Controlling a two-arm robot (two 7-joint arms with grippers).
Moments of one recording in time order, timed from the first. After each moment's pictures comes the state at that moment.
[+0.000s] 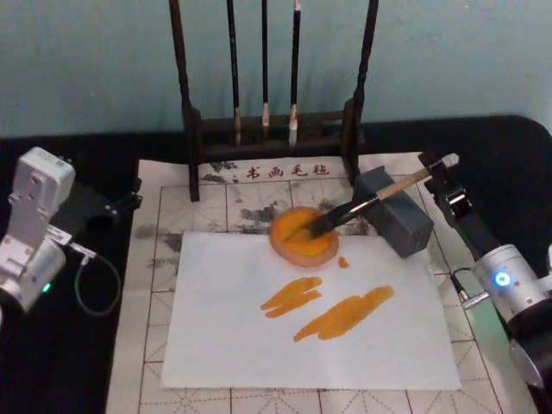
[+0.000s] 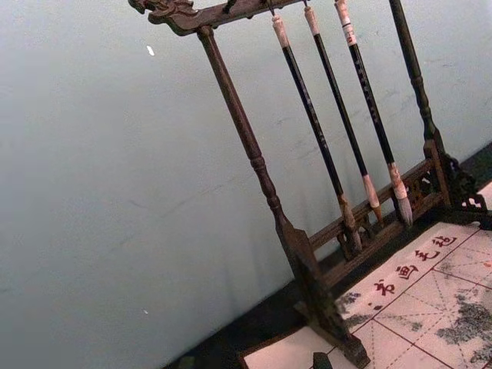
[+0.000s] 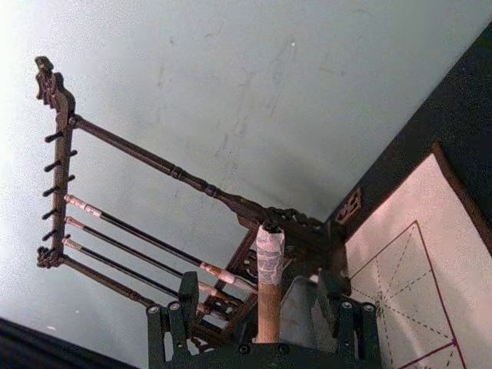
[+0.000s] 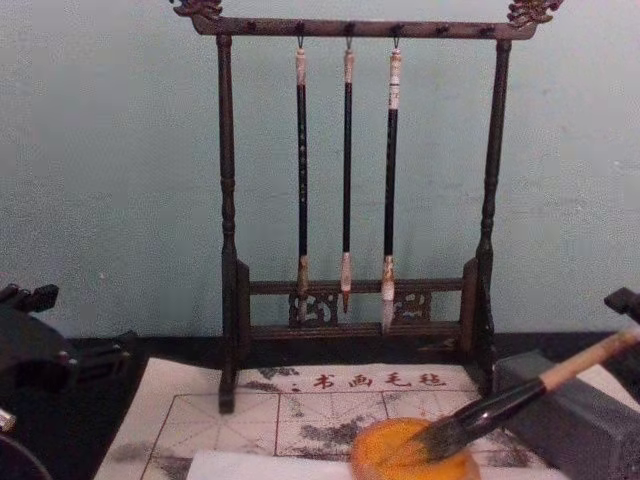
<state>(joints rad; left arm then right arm) -0.20 0.60 0.45 -1.41 -0.25 -0.12 0.03 0.20 0.30 -0.22 -1.14 1.41 0.08 0.49</state>
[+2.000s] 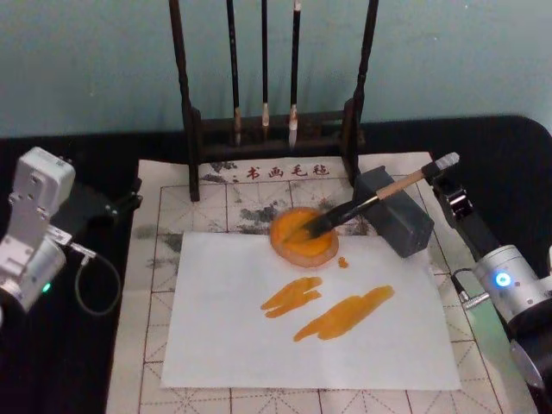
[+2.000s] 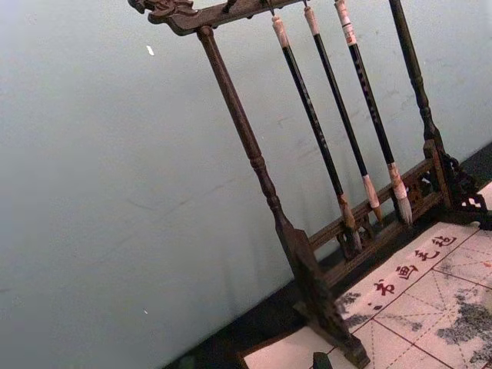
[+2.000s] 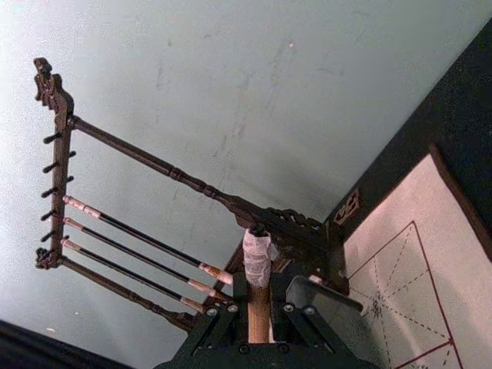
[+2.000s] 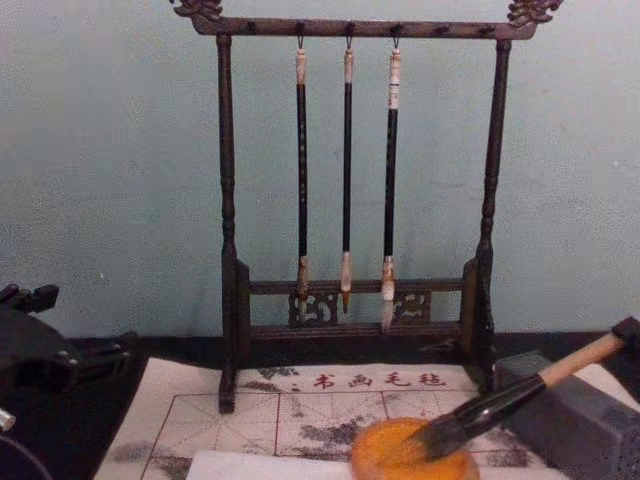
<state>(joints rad) -0.20 0.60 0.45 -1.41 -0.25 -0.12 0.03 0.20 0.29 -0.21 -1.15 1.41 0.08 0.48</state>
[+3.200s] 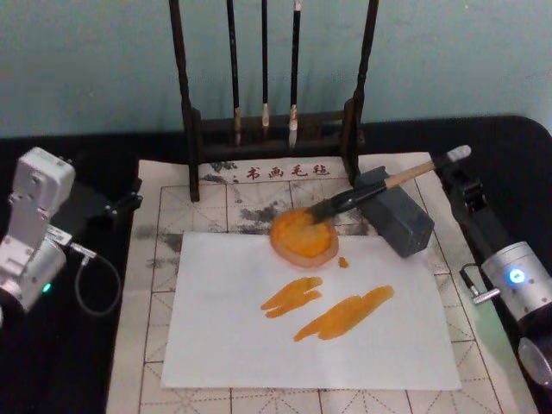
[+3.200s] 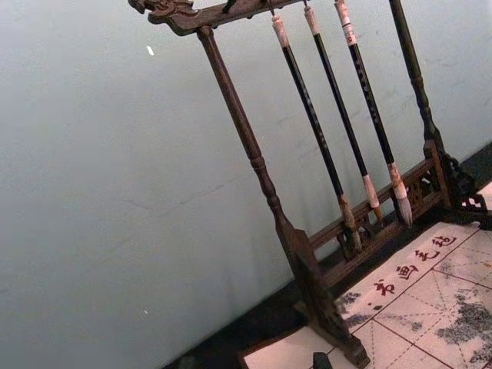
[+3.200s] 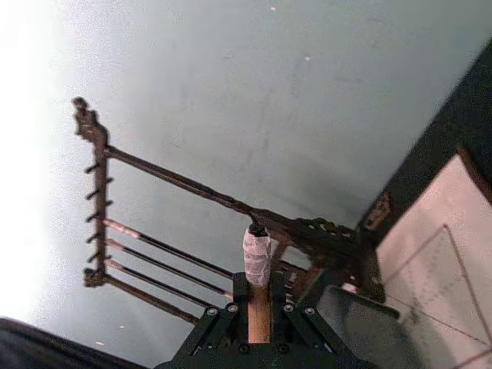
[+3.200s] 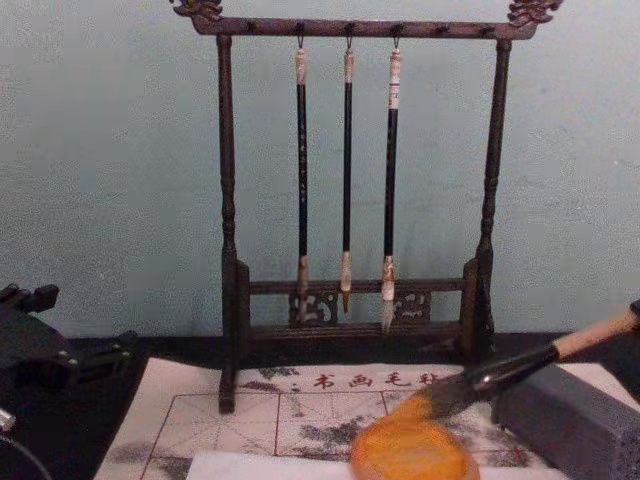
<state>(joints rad) -0.20 0.60 0.45 -1.41 -0.25 -0.12 0.03 0.18 0.31 -0.20 -1.17 1.52 0.13 0.52</state>
